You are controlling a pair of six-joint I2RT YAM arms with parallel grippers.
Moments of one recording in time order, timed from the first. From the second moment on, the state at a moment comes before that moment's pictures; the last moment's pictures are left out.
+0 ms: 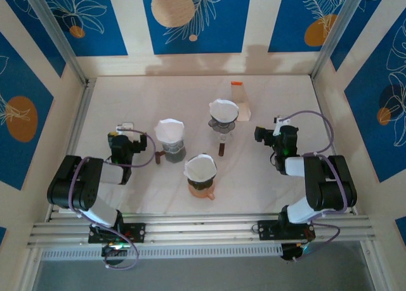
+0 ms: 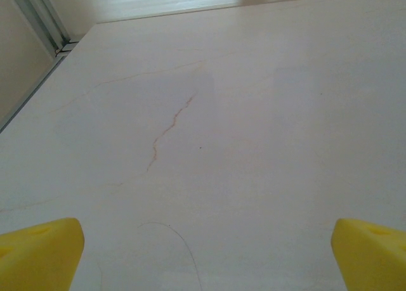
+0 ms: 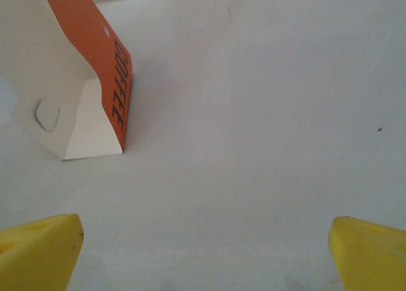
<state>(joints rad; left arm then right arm) -0.13 1.57 0.34 0.87 -0.24 0.05 0.02 1.52 0.42 0.65 -0.01 0.12</state>
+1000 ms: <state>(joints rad) -0.13 1.57 0.34 0.87 -0.24 0.05 0.02 1.52 0.41 0.71 -0.06 0.11</state>
